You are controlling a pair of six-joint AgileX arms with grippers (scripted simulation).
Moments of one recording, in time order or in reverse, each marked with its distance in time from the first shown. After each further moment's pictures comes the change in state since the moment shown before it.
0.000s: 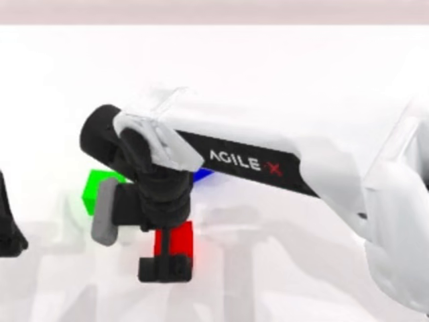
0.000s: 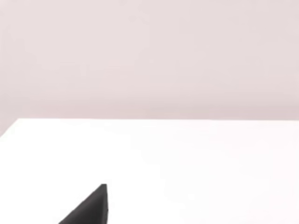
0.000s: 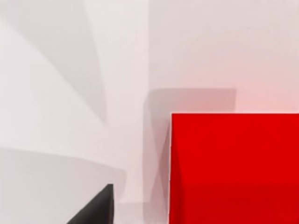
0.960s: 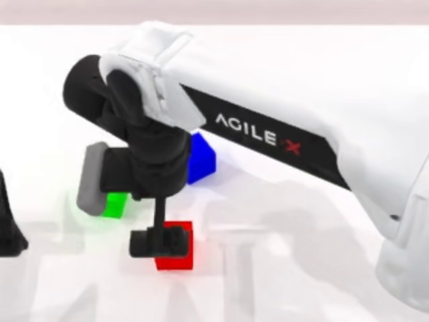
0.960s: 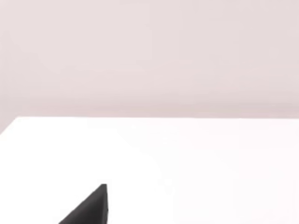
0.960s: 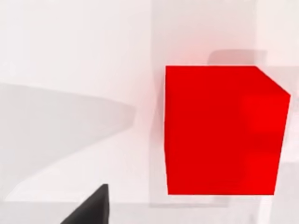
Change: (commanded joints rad) left arm -0.002 0.007 0.007 -0.005 0.000 -0.001; right arm -0.004 -0.020 0.246 -0.258 -0.001 -0.001
